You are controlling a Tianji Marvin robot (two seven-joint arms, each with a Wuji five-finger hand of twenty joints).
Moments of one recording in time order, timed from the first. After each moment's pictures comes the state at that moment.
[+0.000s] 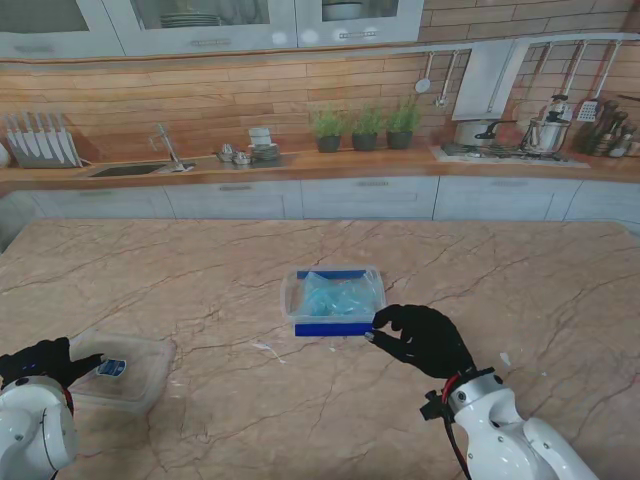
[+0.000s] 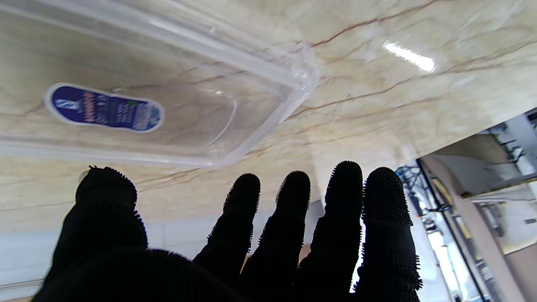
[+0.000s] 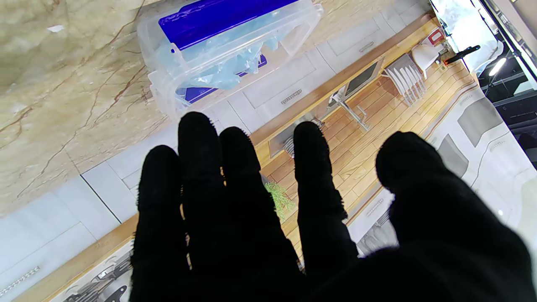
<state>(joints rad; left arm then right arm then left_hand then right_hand) 1.91 -1.06 -1.62 -1.75 1.18 0.54 -0.24 -1.92 -1.12 1.35 -1.91 -0.66 -0.10 -0.14 0.66 -0.06 -0.02 -0.05 0.49 0.25 0.28 0.37 0.59 0.33 0.26 0.37 0.47 0.44 0.52 0.52 0.19 0.41 1.11 0.61 0.59 -0.33 0.44 -0.02 0.76 0.01 0.56 0.63 0.83 0.31 0.66 0.37 0.75 0.29 0.75 0.63 0.34 0.30 1.06 0.67</state>
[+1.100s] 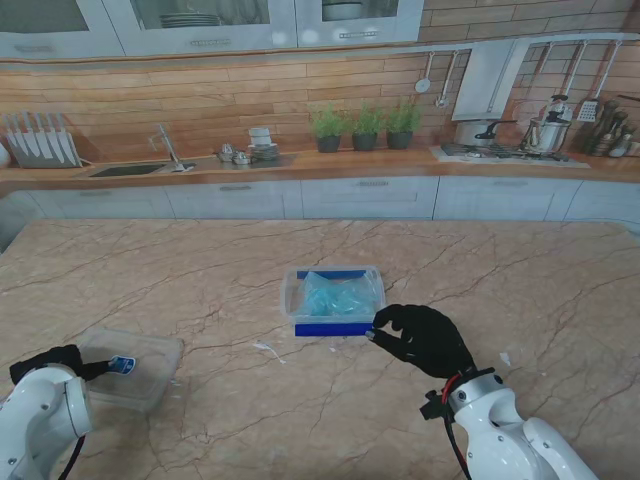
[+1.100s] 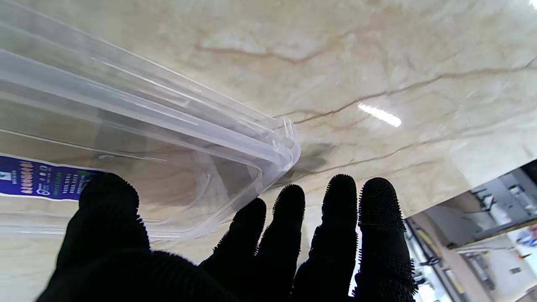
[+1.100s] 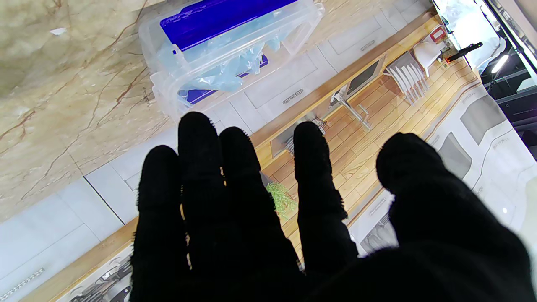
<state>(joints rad) 1.75 -1.01 -1.50 -1.64 1.19 0.65 -0.48 -1.92 -1.12 1.35 -1.91 -0.65 -0.10 -0.14 0.69 -0.04 -0.03 -0.04 0.35 0.33 0.21 0.35 0.47 0.29 0.26 0.36 0.37 0.39 0.48 0.52 0.11 0.36 1.04 0.56 0.59 -0.32 0.43 -0.02 0.76 0.01 0.55 0.64 0.83 0.31 0.66 0.37 0.75 0.29 0.75 0.63 0.34 0.30 1.06 0.67</state>
